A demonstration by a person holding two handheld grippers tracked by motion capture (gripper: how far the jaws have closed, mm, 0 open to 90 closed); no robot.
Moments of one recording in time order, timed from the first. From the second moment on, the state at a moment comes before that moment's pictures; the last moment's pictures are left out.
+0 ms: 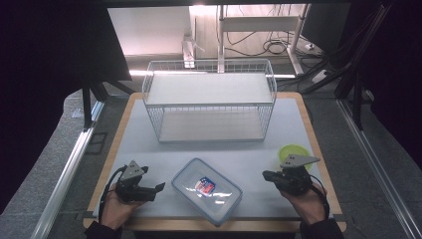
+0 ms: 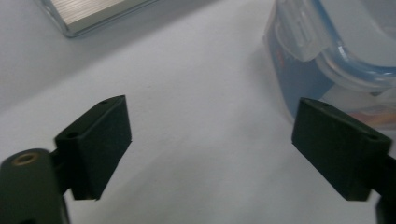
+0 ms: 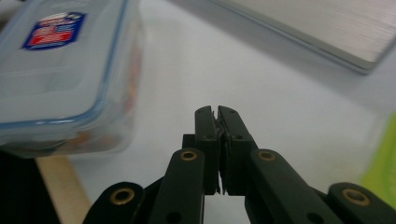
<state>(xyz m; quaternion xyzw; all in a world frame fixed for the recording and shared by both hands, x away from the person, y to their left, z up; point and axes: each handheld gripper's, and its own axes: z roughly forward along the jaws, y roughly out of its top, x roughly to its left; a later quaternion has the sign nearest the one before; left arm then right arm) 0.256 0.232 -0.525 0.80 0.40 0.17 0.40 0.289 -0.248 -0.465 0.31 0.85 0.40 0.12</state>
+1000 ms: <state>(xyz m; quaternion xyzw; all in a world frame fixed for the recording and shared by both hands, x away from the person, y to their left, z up) 0.274 0.191 -0.526 0.83 0.38 0.08 0.40 0.231 -0.188 -0.499 0.25 0.89 0.39 0.03</state>
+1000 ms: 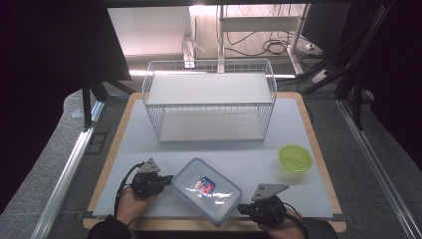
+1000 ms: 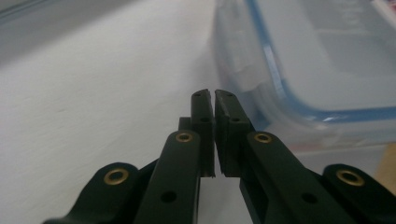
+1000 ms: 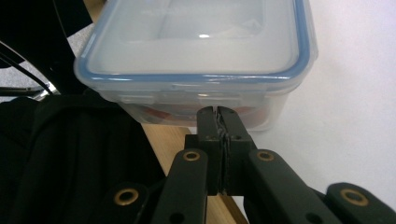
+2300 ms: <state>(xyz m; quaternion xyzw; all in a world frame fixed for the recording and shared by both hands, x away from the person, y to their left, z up) 0.263 0.174 -0.523 0.85 0.36 0.10 0.38 0.332 -0.190 -0.499 0.31 0.87 0.37 0.10</state>
